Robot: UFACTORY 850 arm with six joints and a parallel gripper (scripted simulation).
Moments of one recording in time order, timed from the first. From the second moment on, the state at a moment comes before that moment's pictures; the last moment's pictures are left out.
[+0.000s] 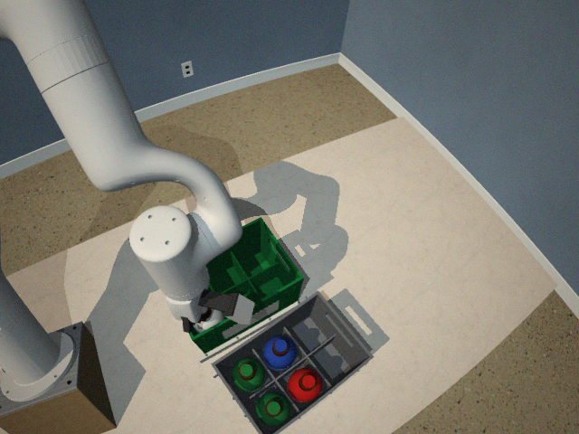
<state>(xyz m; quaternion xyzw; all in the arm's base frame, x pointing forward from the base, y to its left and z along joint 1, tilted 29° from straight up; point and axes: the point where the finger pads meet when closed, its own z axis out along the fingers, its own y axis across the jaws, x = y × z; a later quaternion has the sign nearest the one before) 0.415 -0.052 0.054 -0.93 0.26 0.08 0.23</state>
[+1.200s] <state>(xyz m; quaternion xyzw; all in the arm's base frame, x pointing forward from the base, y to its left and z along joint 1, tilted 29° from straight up) 0.415 -0.048 0.047 -0.93 0.26 0.08 0.23</state>
